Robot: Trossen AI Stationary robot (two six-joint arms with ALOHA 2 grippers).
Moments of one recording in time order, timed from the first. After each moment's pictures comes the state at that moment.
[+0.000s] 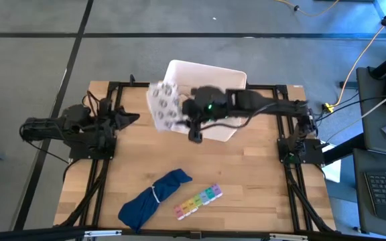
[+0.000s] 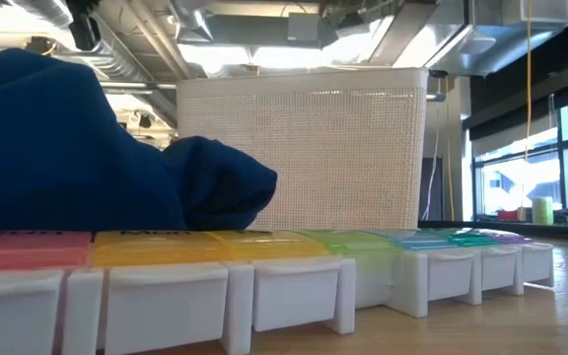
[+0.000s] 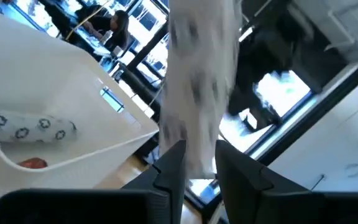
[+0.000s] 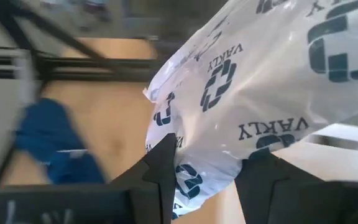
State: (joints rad) left arm -0.03 0.27 0.48 -0.07 -0.21 -0.77; right arm 0.01 1.87 2.12 -0.81 0.06 -0.03
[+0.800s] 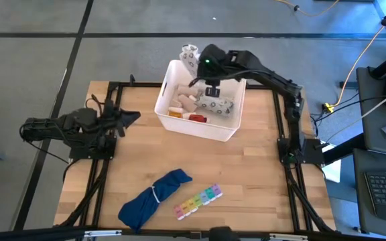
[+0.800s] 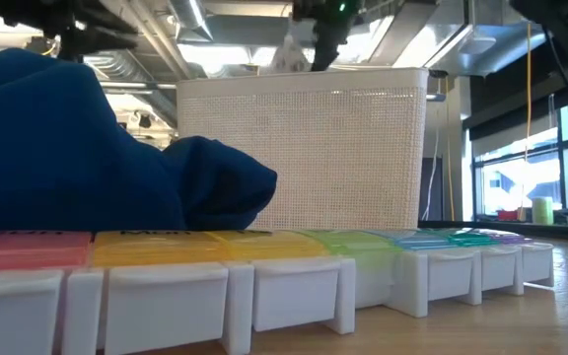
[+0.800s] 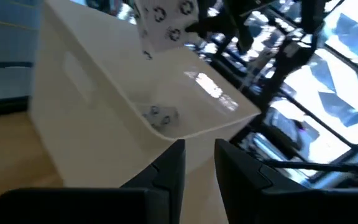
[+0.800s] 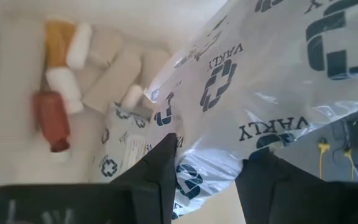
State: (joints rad) left arm -0.02 0.26 0.48 -0.35 -0.45 -0.67; right arm -0.39 2.01 2.33 -1.27 0.30 -0.45
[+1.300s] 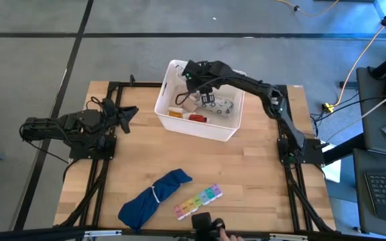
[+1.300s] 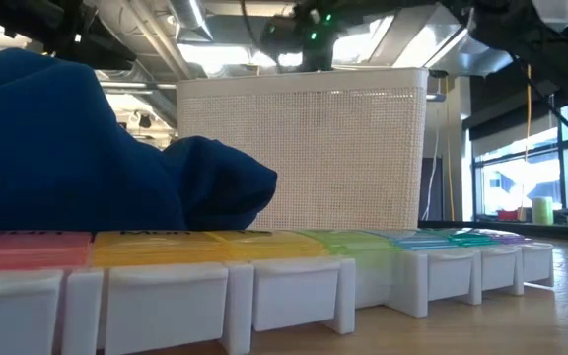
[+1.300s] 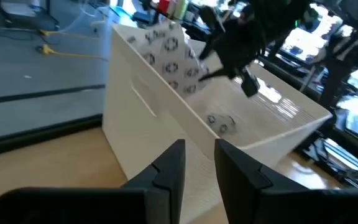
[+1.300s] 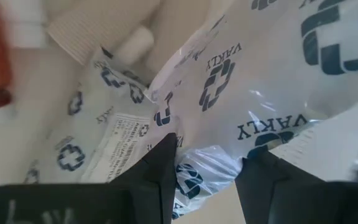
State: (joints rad) left arm -0.02 0.28 0.48 -0.44 -0.66 -0.57; right arm -0.41 2.25 2.32 -1.27 0.41 -0.69
